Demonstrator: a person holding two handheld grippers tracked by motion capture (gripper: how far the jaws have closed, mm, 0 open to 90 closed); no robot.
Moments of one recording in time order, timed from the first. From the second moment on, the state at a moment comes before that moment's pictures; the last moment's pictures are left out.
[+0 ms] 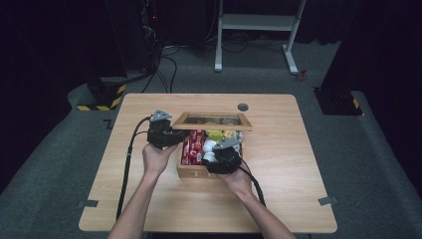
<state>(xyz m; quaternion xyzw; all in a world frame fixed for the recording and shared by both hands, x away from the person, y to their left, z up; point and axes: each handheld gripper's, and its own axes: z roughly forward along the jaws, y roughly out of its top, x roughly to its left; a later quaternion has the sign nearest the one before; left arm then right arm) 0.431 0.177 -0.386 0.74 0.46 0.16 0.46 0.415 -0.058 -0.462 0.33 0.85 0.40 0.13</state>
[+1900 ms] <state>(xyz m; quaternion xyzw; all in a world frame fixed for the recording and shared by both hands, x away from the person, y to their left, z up) 0.434 0.176 -0.388 0.74 0.45 0.15 0.47 0.401 -0.094 -0.437 0.33 0.82 0.45 0.17</state>
